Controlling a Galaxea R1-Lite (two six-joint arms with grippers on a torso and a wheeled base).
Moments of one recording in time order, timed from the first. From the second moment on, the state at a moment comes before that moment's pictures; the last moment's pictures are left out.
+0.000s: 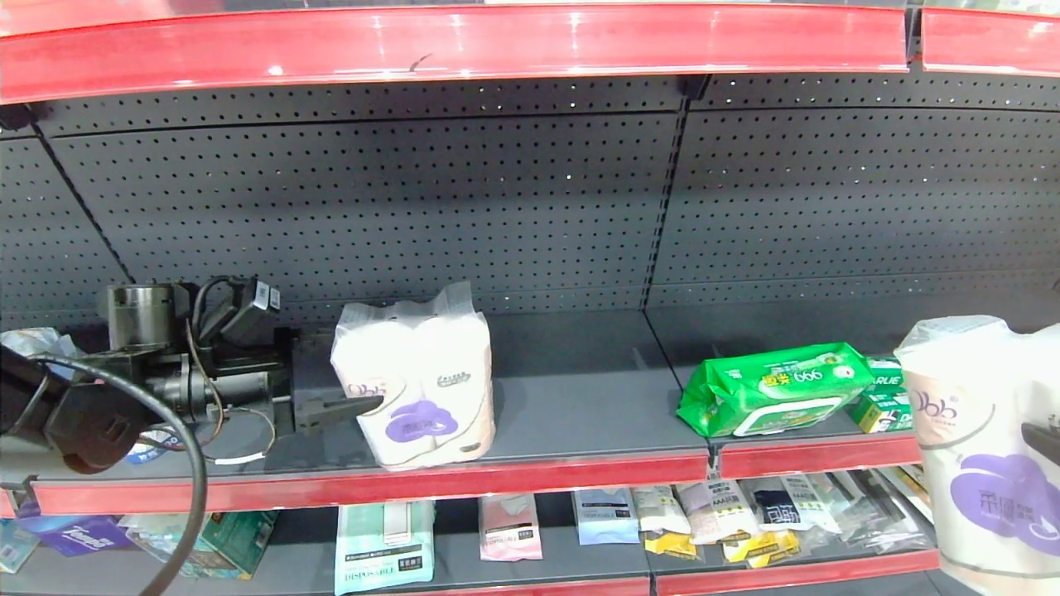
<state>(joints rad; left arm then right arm) 0.06 1.90 -0.69 -0.73 -1.11 0.52 -0.01 0.84 -0.60 0.14 -0.05 -0.27</state>
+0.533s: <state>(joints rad) 0.12 1.77 -0.57 -0.98 -0.96 0.26 -0.01 0.84 -0.60 0.14 -0.03 -0.27</state>
